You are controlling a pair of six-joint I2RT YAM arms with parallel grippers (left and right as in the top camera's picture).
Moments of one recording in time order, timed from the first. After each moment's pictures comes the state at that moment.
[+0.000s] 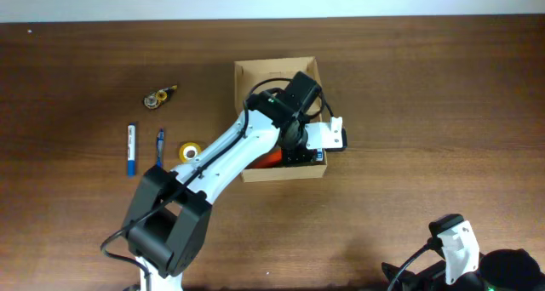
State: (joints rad) left arm -0.66 1.98 1.58 -0.87 0.32 0.85; right arm 0.50 0.47 1.17 -1.53 -0.10 0.20
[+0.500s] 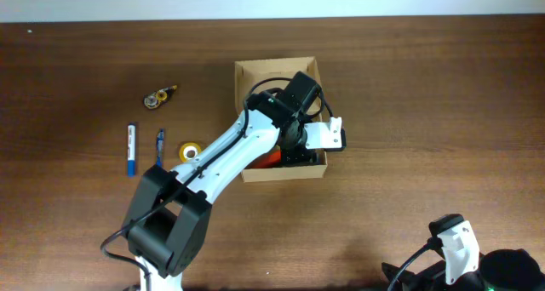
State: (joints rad) left arm -0.66 1.98 1.58 -0.87 0.31 0.86; right arm 0.50 0.47 1.17 -1.53 -0.10 0.20
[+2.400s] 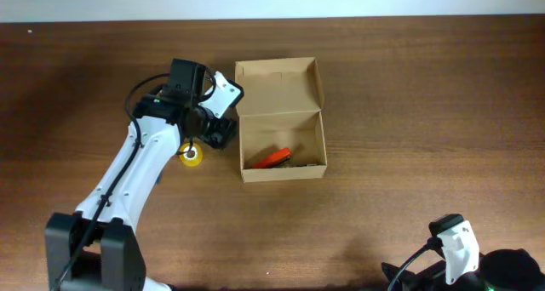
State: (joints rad) left arm -0.21 1.67 1.27 -0.75 0.24 0.37; right arm 0.50 0.47 1.17 -1.53 -0.10 0.20
